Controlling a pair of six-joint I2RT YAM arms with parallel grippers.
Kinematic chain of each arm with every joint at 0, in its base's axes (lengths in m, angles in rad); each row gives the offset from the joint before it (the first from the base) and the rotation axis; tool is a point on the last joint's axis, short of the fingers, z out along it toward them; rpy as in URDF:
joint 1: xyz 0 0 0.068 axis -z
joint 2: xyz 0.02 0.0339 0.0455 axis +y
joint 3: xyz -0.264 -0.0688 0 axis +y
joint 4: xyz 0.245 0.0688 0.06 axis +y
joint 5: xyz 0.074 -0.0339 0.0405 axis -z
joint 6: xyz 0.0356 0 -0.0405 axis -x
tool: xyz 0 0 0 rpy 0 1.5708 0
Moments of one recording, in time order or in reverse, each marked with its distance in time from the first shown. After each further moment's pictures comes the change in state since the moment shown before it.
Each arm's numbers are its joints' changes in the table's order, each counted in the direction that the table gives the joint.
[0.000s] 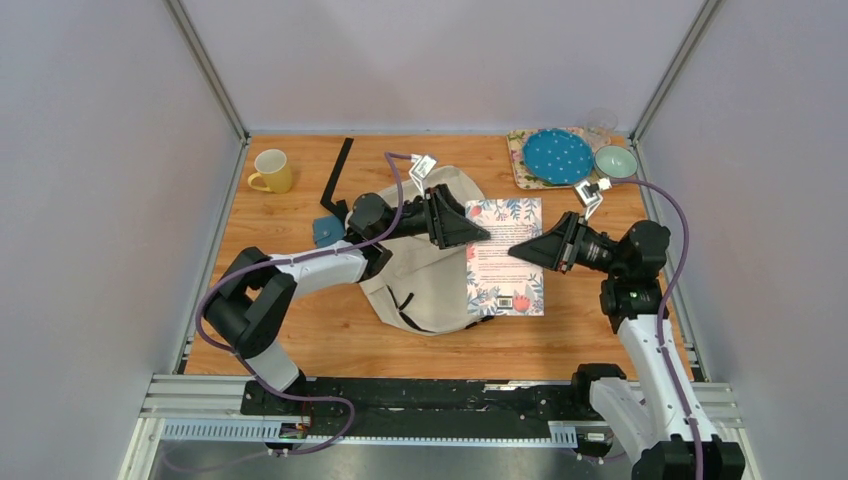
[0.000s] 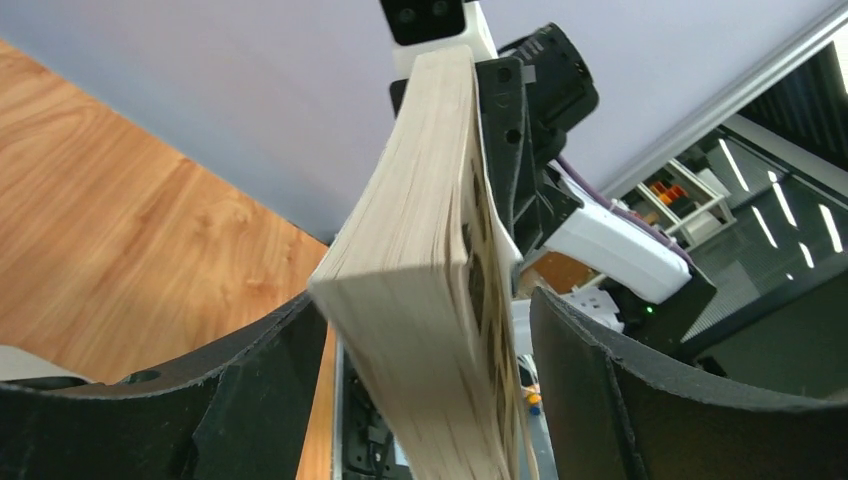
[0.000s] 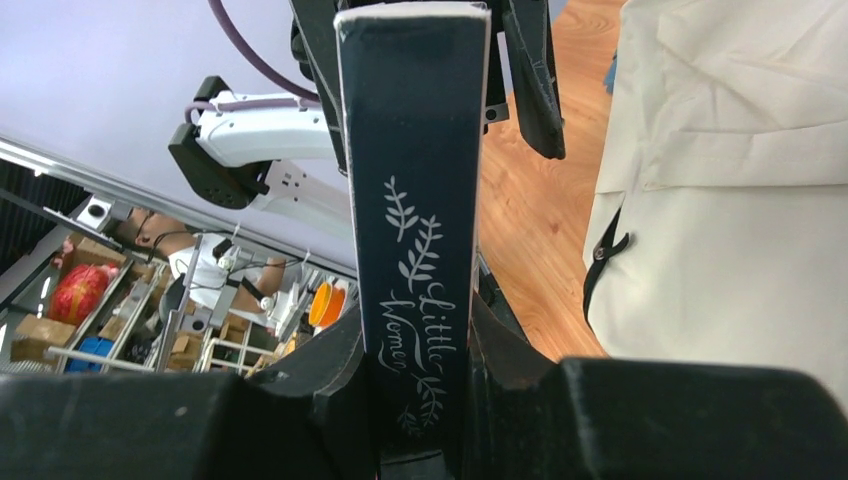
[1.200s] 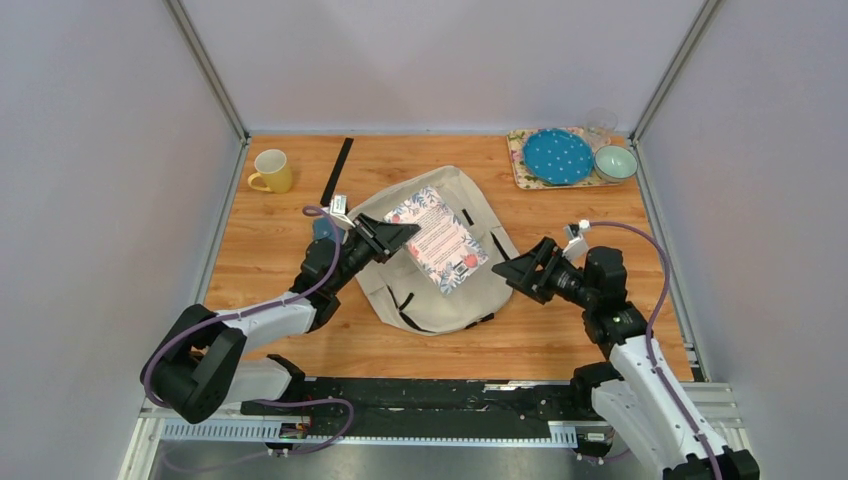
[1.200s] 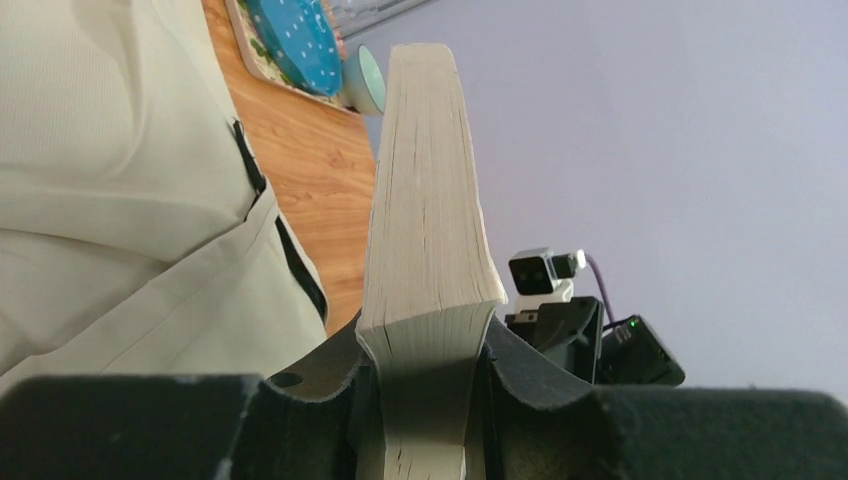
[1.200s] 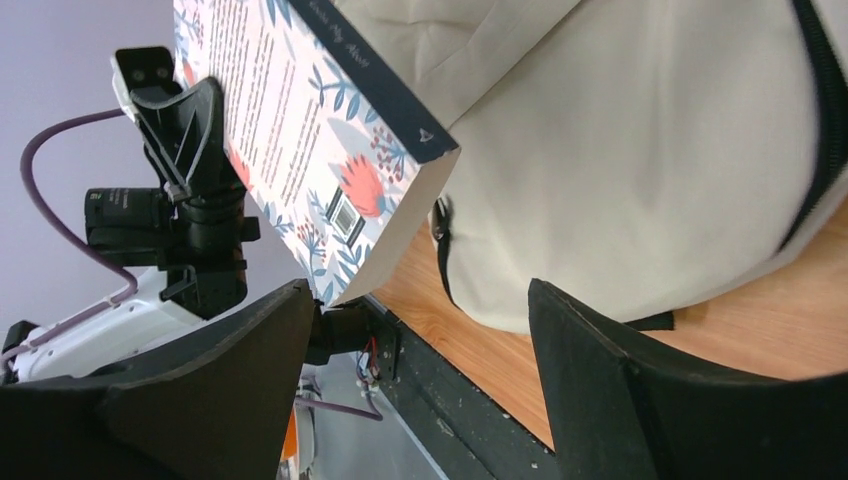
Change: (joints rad) left arm -0.140 -0.380 0.528 0.142 -0.582 0.106; right arm -0.187 -0.117 0.177 0.465 0.576 0.158
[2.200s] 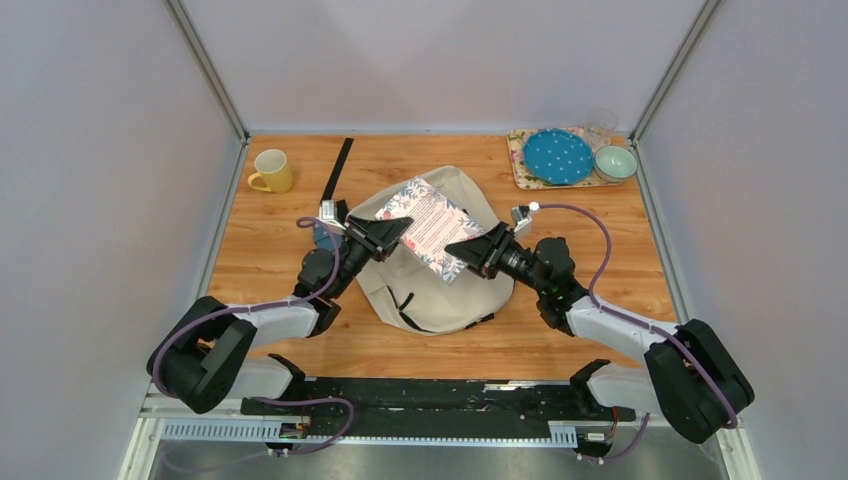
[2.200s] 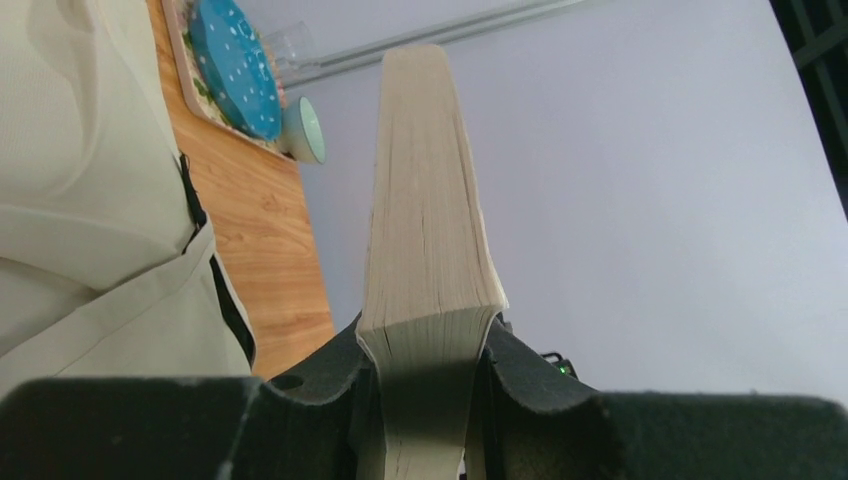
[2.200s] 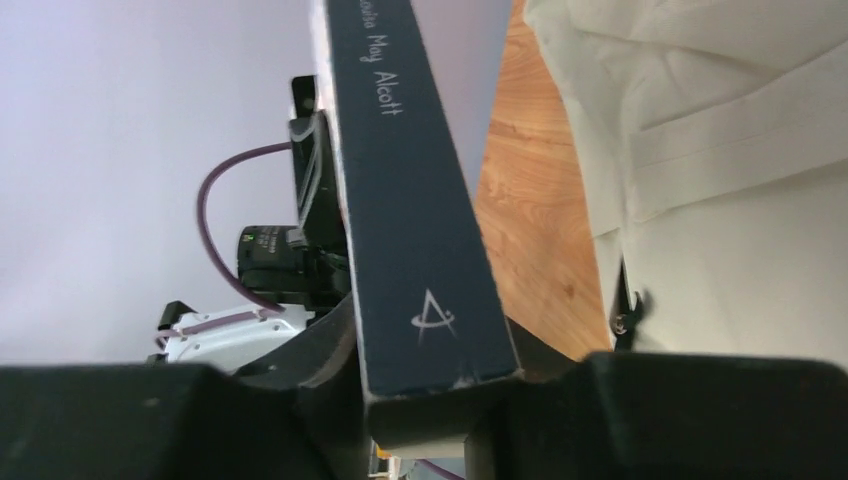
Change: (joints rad) left arm 0.008 0.054 0.058 -0.224 -0.107 0.188; right arm -0.377 0.526 0.012 -0.896 0.195 -0.375
